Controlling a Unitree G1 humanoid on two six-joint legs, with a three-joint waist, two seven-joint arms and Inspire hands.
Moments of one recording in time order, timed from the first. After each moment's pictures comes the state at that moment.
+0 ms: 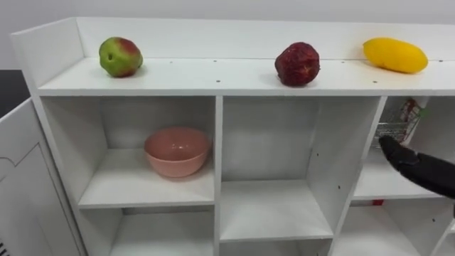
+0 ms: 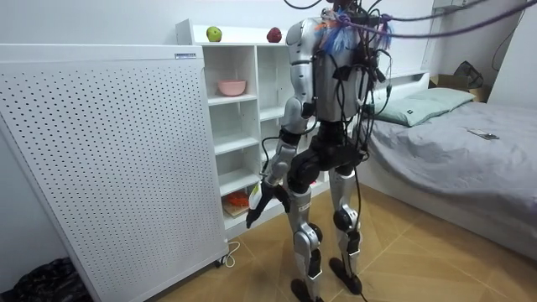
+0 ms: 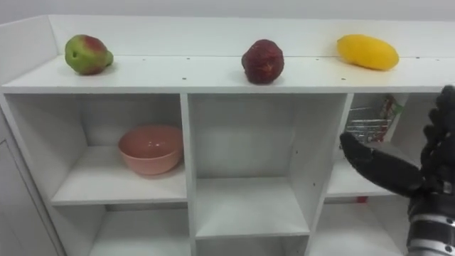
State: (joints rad) left arm 0.23 0.15 0.12 1.08 0.62 0.06 0.18; right arm -0.19 -0.34 -0.21 -0.18 0.18 -0.08 -0.35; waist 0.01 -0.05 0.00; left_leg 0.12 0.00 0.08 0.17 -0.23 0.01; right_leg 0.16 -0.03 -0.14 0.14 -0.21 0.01
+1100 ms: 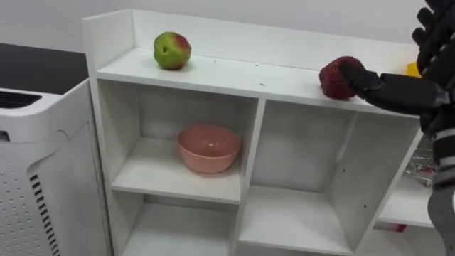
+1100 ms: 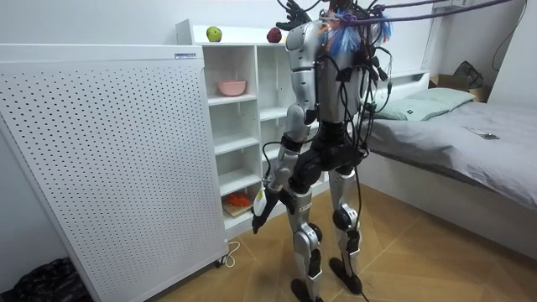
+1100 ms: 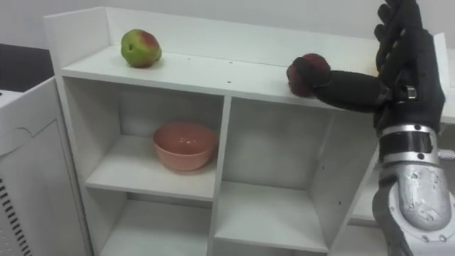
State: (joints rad) left arm 0.19 0.19 0.10 1.07 0.63 0.08 0.13; right arm -0.52 -0.43 -0.14 0.02 0.32 -0.06 -0.19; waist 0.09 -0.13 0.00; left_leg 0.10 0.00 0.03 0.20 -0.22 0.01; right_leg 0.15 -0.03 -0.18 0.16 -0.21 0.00
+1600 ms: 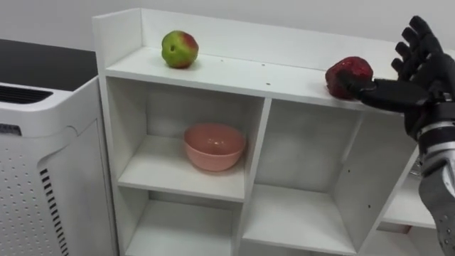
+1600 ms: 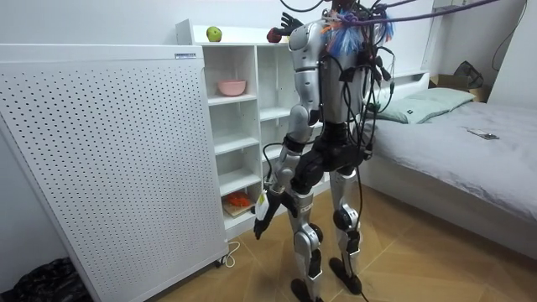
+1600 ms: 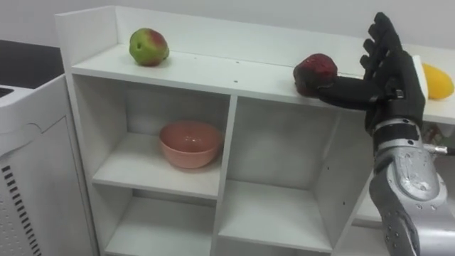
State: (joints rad) left arm 0.19 0.20 0.11 1.05 0.63 0.13 0.10; right arm -0.64 -0.47 -0.12 0.24 0.41 -0.02 -0.16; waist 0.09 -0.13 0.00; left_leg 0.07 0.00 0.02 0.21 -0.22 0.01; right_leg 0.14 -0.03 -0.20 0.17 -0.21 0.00
